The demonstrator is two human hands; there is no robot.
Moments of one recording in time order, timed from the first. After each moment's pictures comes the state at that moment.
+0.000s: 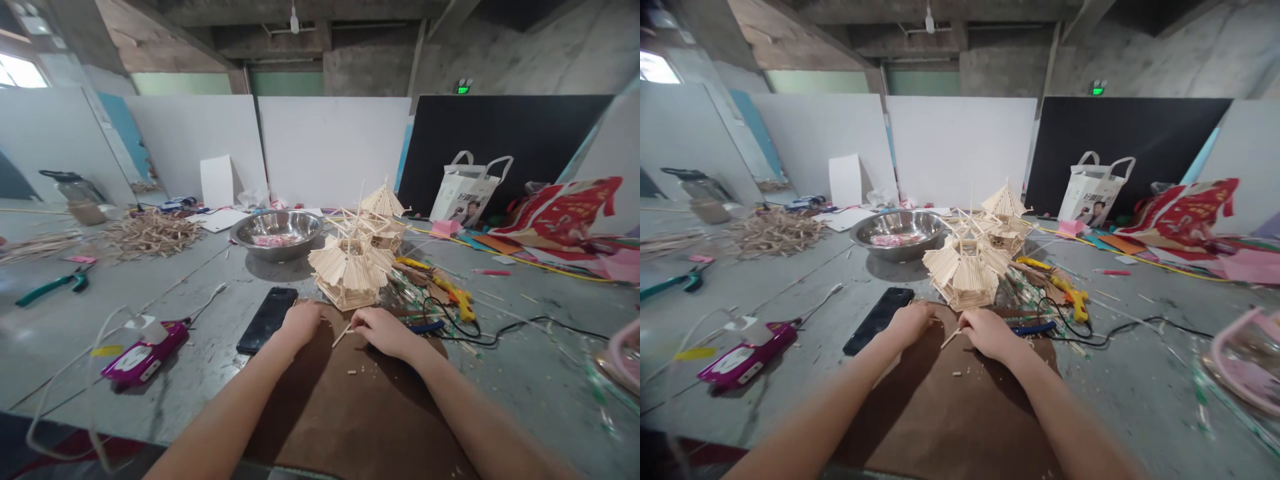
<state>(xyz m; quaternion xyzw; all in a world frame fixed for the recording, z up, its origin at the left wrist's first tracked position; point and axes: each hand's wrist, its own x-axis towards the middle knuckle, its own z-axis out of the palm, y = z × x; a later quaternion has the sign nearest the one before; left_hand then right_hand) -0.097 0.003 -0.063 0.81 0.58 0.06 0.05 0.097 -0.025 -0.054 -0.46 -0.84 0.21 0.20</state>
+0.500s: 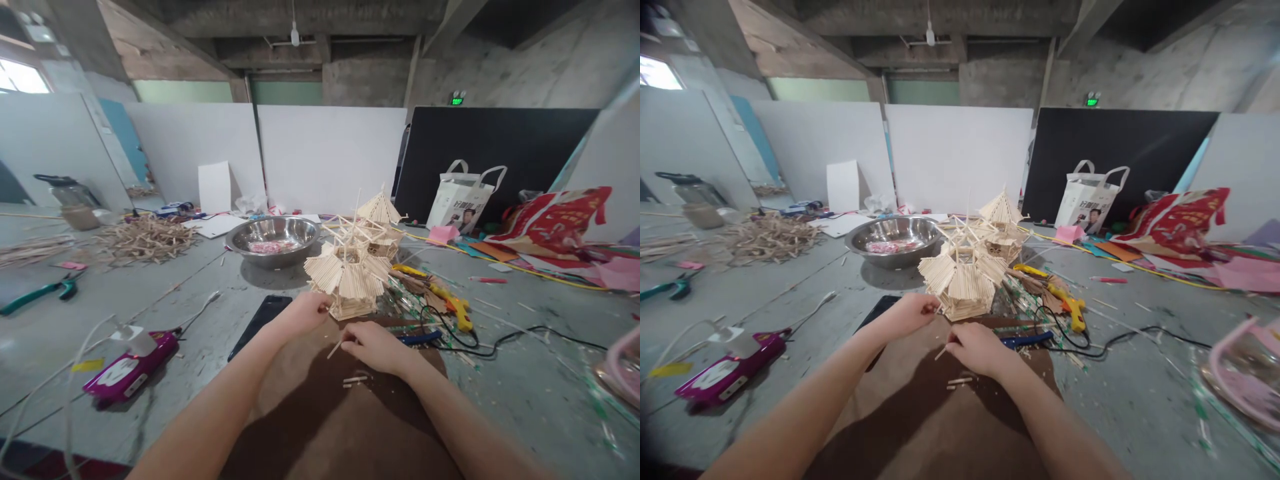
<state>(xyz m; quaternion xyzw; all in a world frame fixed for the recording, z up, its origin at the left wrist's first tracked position) -0.087 0.011 -0.020 0.82 0.48 0.25 0.21 0.086 -0.030 -0.047 -0.45 -0.85 0.22 0.16</state>
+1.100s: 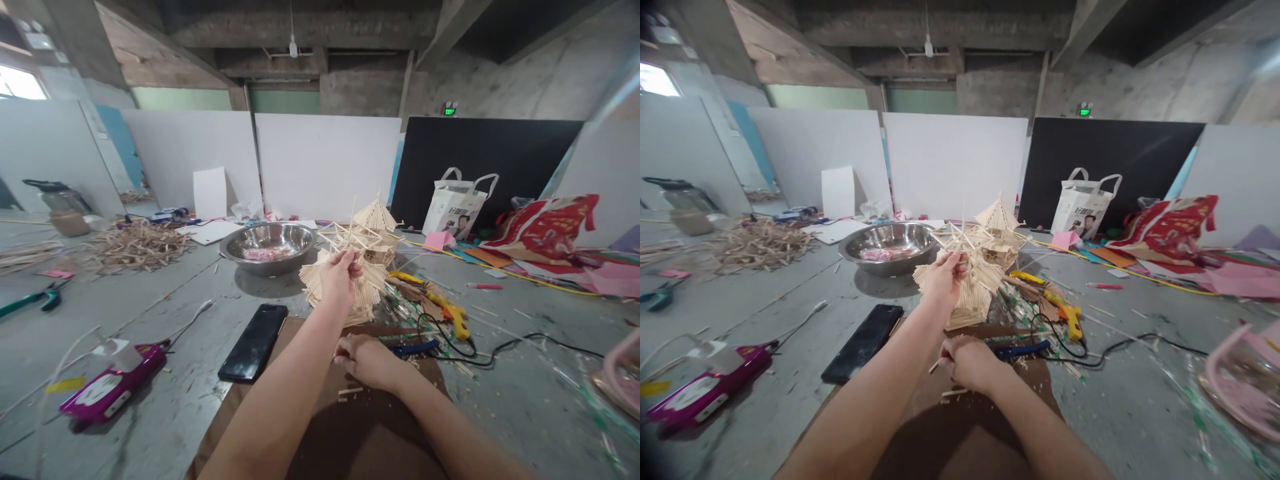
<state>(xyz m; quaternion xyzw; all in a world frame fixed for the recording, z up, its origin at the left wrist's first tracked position) 0.014 0.055 0.015 0.32 0.28 0.68 0.59 0.083 -0.028 -0.055 -0.43 -0.87 0.18 0.14</state>
